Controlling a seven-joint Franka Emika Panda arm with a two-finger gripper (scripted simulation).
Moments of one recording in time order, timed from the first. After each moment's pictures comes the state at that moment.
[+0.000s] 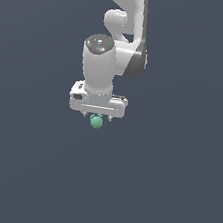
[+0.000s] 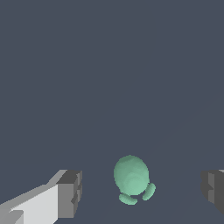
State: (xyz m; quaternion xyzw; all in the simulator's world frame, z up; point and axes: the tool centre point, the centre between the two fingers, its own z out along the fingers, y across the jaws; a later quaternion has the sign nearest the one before) arm 0.000 -0.052 0.179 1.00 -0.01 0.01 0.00
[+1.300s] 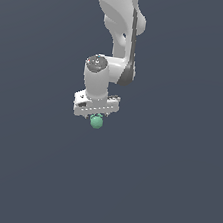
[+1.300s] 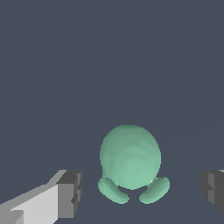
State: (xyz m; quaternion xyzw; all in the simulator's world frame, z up) arm -0.067 -0.069 0.091 0.99 0.15 0.00 0.00
